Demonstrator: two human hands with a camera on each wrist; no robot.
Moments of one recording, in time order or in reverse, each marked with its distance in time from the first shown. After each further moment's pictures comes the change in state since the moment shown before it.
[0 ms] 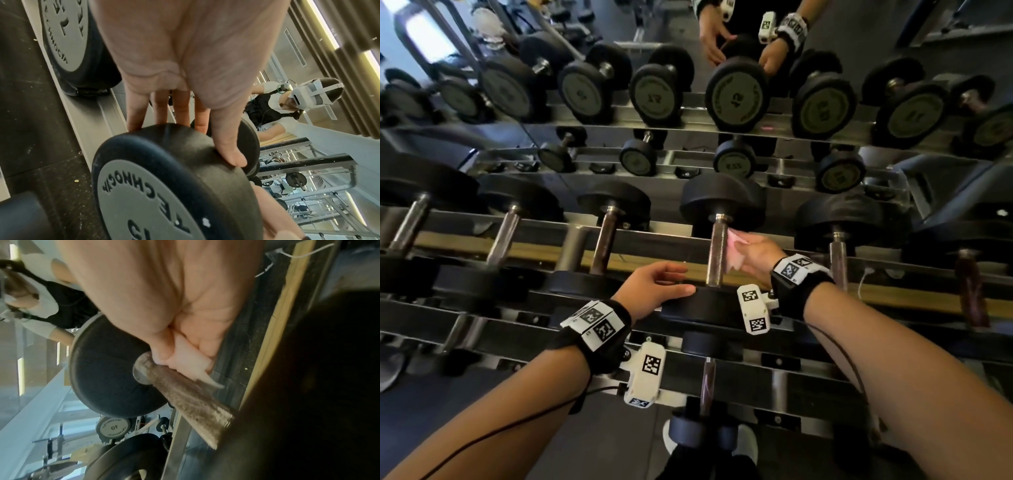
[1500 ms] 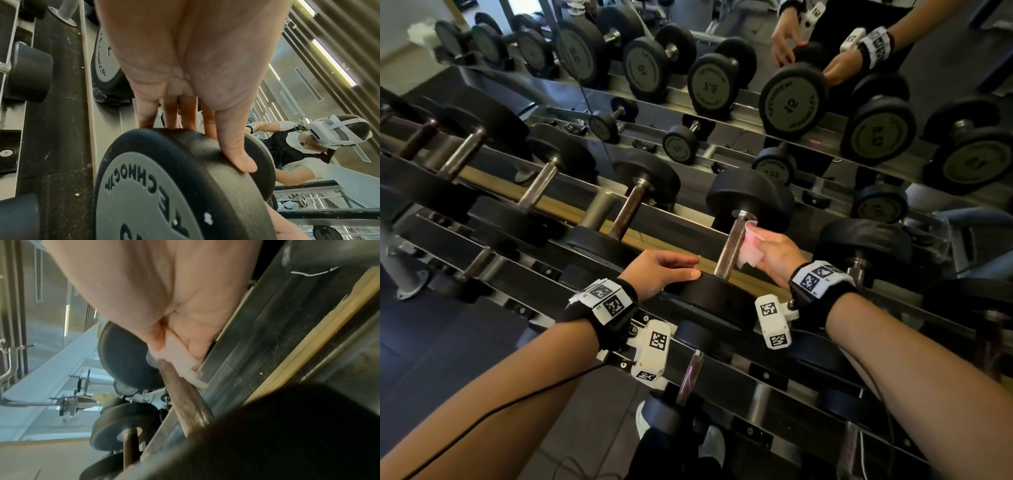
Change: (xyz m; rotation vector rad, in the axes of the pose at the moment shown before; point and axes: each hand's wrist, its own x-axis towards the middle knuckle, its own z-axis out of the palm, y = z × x) left_hand -0.022 -0.001 0.016 -0.090 0.141 -0.017; right_hand -0.009 -0.018 -0.013 -0.154 -0.138 -0.045
